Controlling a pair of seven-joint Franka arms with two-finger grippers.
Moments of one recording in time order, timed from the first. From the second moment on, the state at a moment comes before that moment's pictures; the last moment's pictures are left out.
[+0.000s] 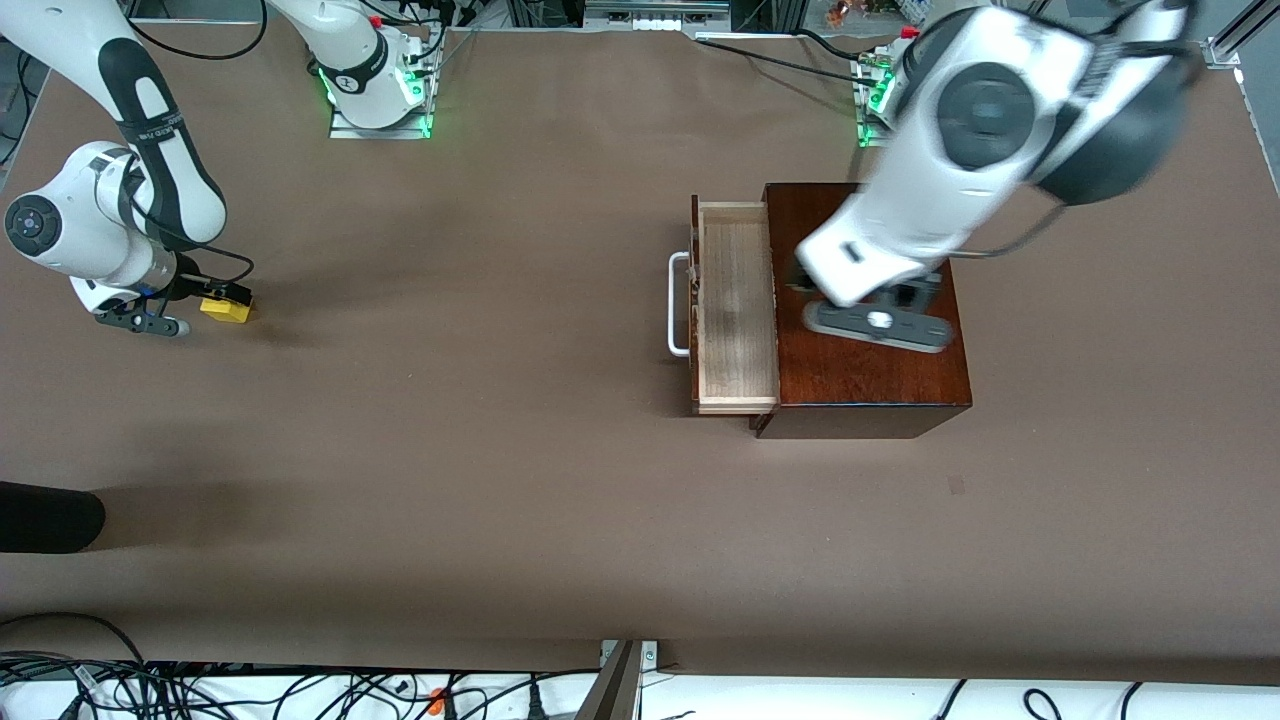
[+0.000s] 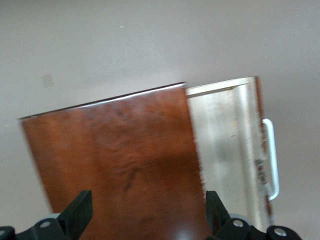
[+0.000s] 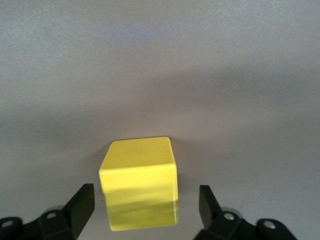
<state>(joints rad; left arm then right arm) -0.11 0.31 -0.35 -1.39 0.09 1.60 -0.26 0.00 0.32 -0.37 -2.34 0.02 2.50 -0.20</state>
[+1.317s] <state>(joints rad) -0.09 -0.02 -0.02 -1.71 0.01 1.64 -0.10 0.31 0.25 -0.34 -1.53 0.06 1.44 0.26</state>
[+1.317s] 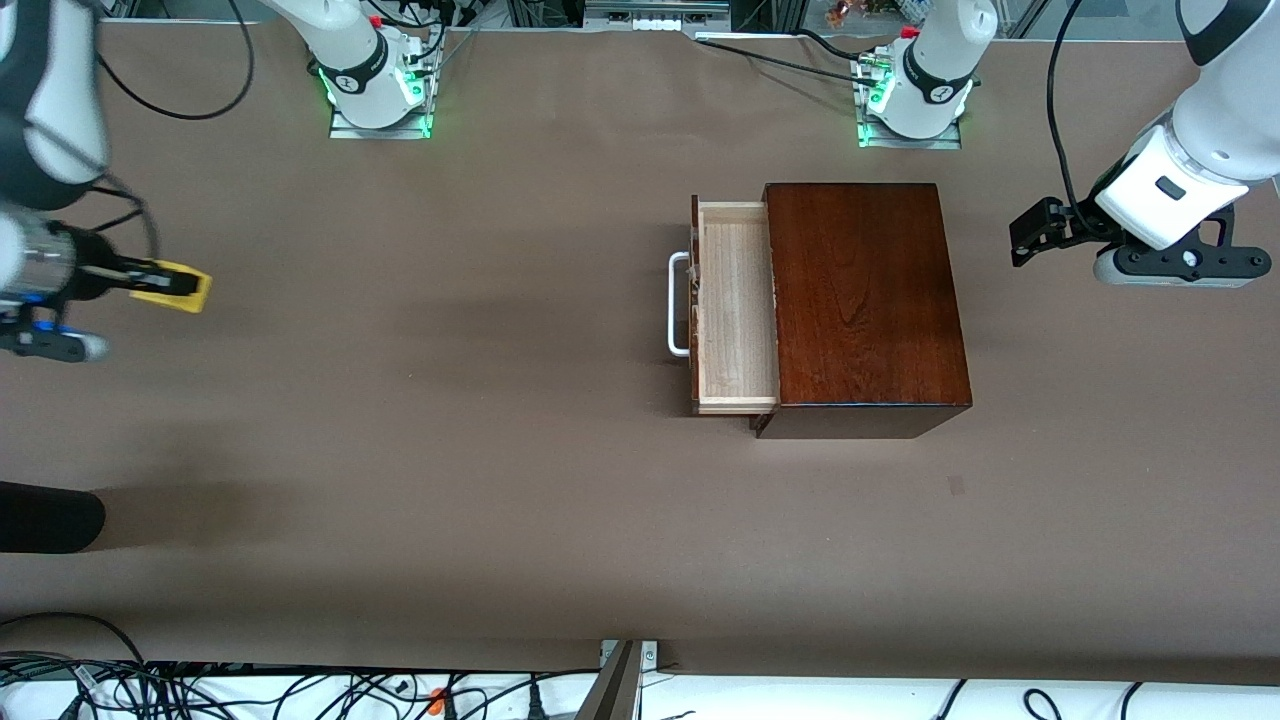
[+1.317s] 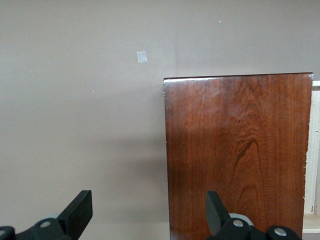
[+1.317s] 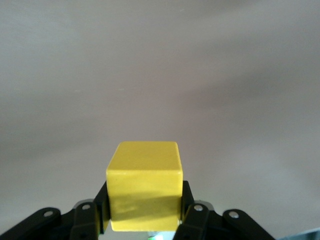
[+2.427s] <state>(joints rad) -0.08 -0.03 -0.02 -1.69 0.01 1.59 -0.09 0.99 0.53 -0.32 -1.22 0.37 1.74 1.96</state>
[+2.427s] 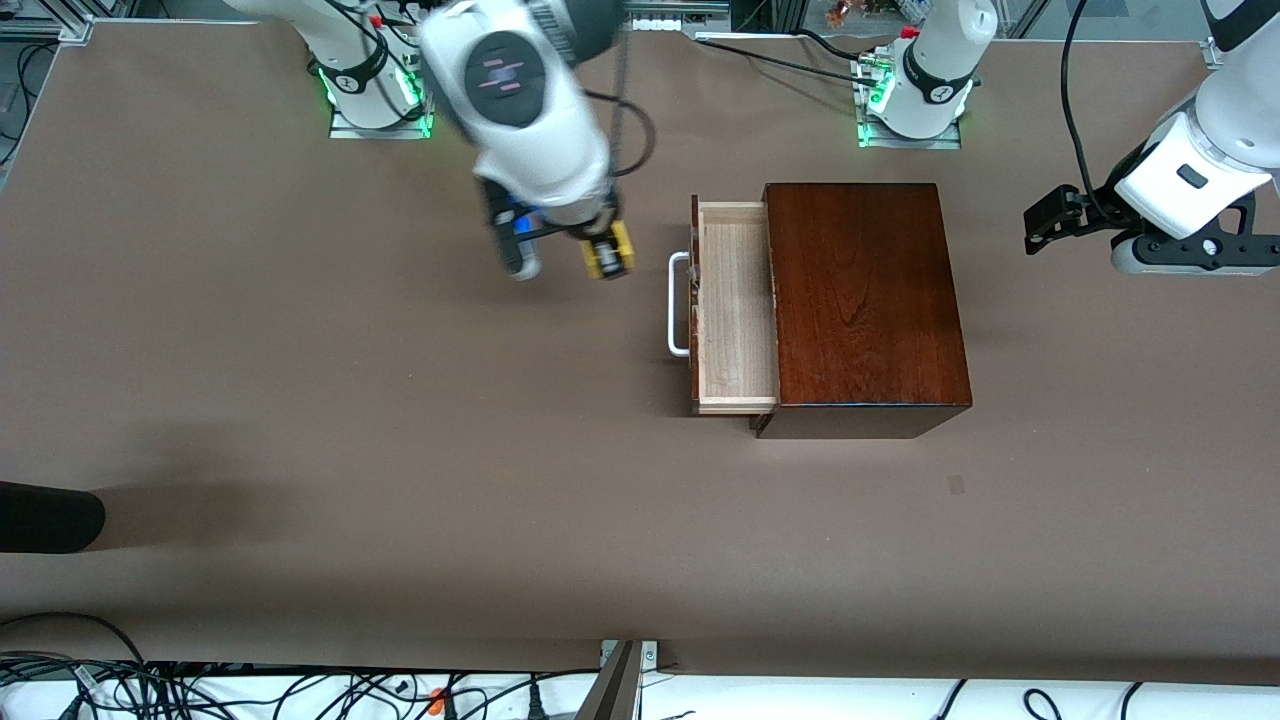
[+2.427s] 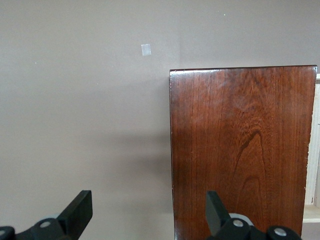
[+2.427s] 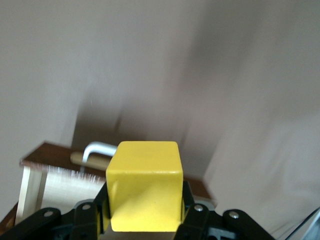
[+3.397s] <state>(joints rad) -0.08 -0.03 -0.02 -1.69 0.01 1.59 -0.08 1.03 0.80 -0.22 -1.09 0.39 2.01 2.26</state>
